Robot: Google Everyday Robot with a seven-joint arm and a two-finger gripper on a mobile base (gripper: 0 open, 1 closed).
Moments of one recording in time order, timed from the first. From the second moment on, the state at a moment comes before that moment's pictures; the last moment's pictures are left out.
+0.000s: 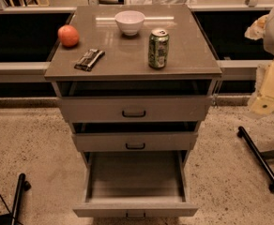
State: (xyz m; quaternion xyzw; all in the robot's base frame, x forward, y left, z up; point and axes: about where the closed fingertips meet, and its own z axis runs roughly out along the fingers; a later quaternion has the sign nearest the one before) arm 0.438 -0.214 0.985 -0.60 0.78 -0.05 0.17
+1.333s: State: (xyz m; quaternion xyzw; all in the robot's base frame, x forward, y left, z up) arm 0.573 -0.187 0.956 -0.53 0.78 0.02 0.35
